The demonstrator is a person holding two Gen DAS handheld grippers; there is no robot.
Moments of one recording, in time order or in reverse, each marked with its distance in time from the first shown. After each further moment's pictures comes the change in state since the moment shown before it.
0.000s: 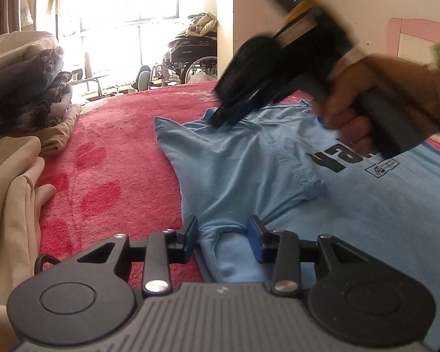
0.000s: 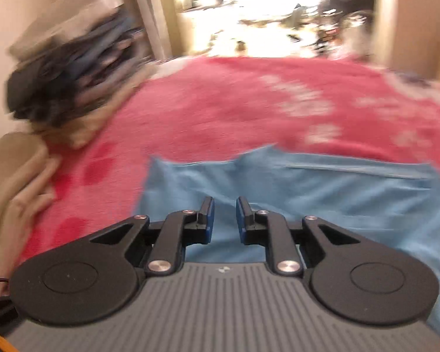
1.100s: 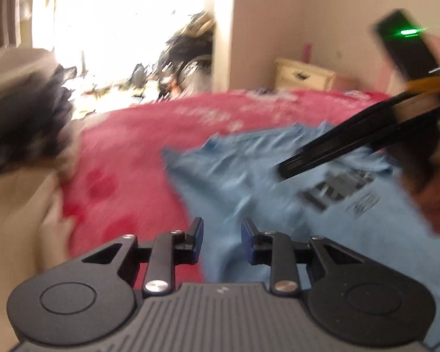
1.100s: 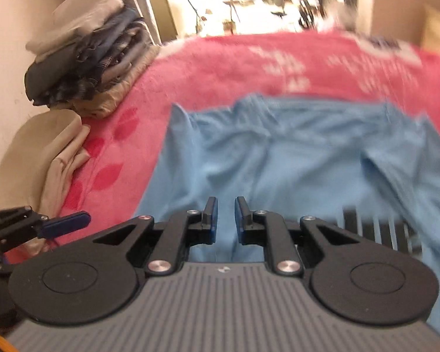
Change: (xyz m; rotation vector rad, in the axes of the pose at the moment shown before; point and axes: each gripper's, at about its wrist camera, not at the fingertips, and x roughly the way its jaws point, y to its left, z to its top) left arm -0.021 0.009 0.053 -0.009 0.021 -0.071; right arm -0.102 0.031 -0.053 0.012 0.003 -0.095
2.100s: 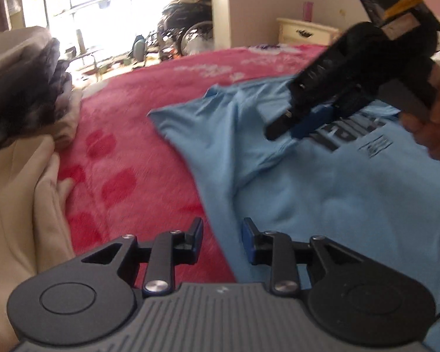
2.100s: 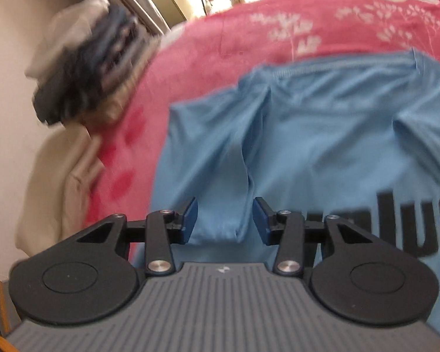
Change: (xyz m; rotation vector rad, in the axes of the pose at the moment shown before) left arm -0.002 -0.007 -0.035 0.023 0.170 0.094; right arm 0.024 -0.040 -0.008 0.221 0.155 0.186
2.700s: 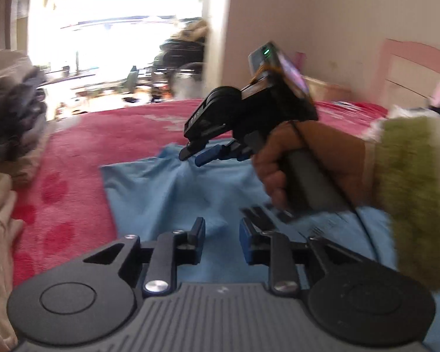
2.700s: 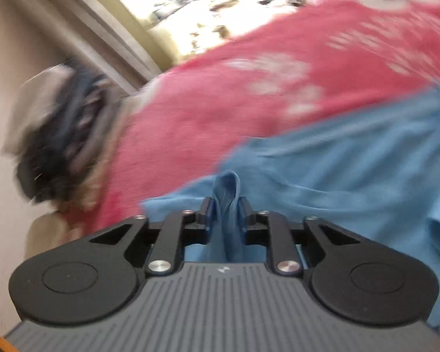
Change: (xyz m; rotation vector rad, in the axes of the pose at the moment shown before) left arm -0.031 -0.066 0.033 -0.071 -0.190 -0.130; right arm 0.048 -0.059 0.084 0.205 -0.189 0.015
